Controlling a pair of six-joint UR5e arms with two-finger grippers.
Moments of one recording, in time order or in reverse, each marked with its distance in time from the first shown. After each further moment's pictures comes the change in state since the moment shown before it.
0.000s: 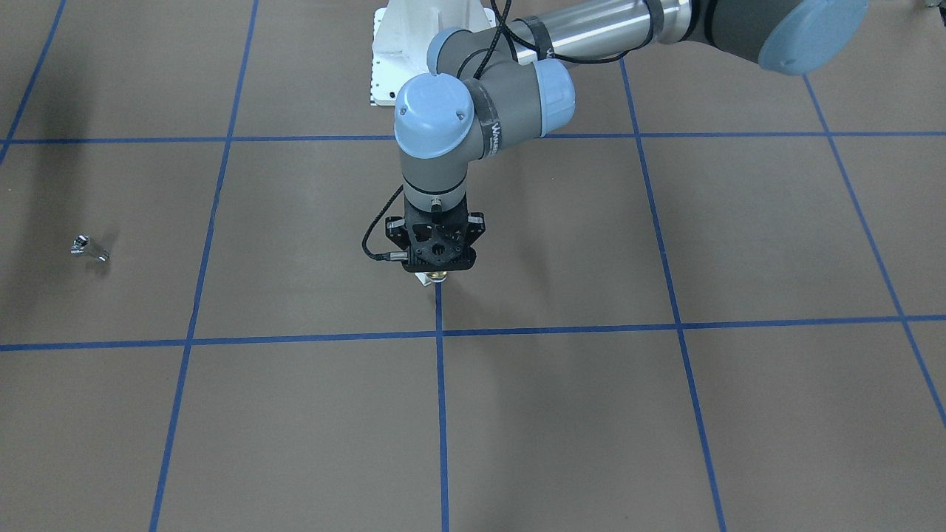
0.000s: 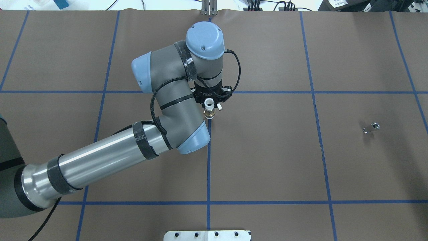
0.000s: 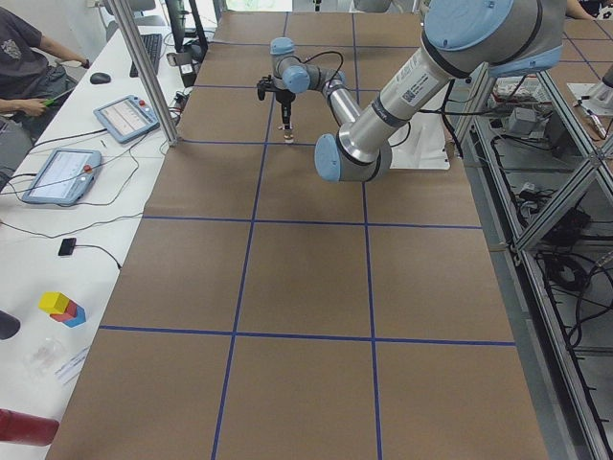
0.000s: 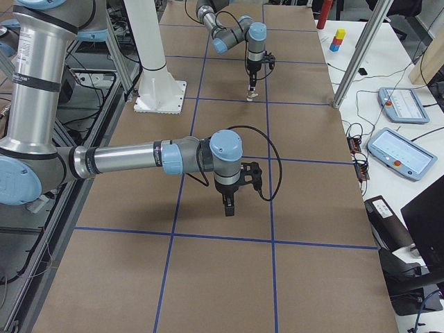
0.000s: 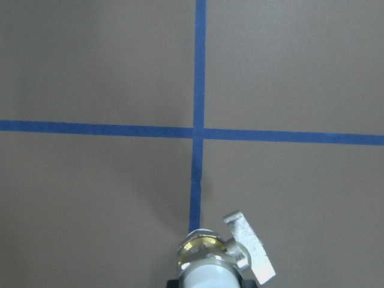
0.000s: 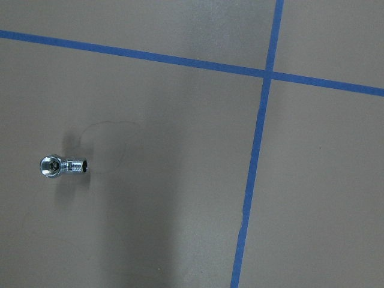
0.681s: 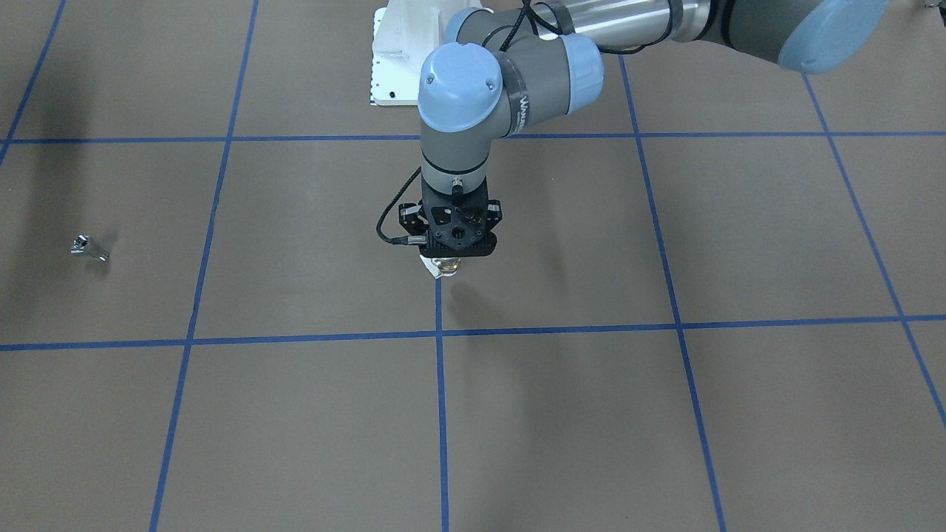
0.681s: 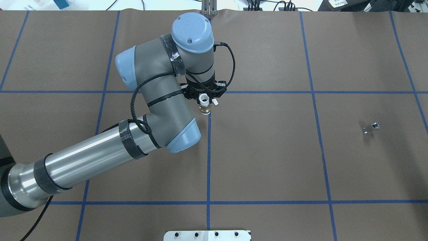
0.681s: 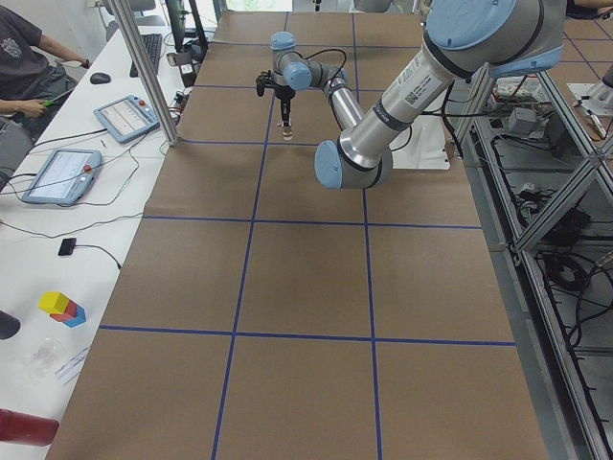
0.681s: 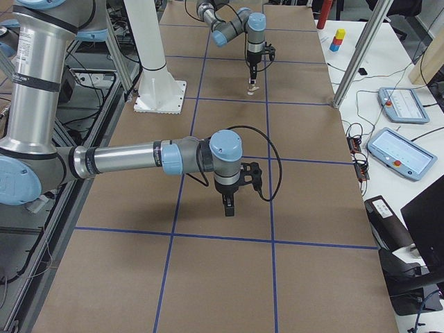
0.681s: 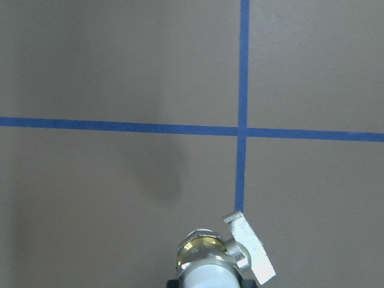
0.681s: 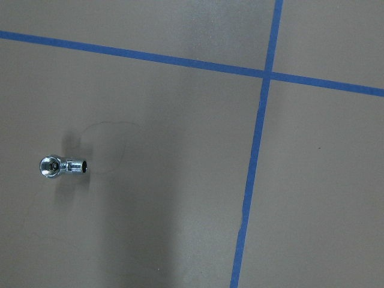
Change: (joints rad) left arm -0.021 0.032 -0.085 0.021 -0.003 -0.002; right arm 0.001 0.000 -0.001 0.000 -0.001 0.000
